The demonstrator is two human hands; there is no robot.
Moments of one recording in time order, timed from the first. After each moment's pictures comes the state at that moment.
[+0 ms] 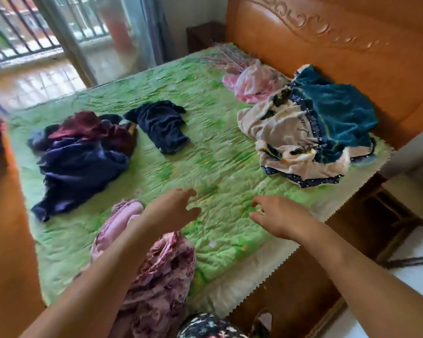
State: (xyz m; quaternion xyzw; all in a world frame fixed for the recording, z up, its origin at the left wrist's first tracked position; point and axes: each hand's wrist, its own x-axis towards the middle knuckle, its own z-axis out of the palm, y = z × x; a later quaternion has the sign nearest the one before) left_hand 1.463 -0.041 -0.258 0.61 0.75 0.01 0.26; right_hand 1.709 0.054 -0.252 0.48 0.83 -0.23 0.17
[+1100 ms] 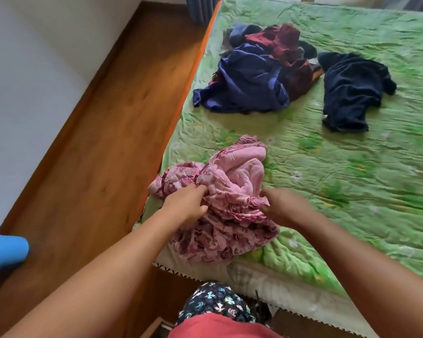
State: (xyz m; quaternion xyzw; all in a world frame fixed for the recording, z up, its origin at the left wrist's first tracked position) left_hand 1.374 -0.275 -0.388 0.20 0.92 0.01 0.34; right_hand 1.449 -0.018 -0.404 0.05 0.95 -0.14 0.28
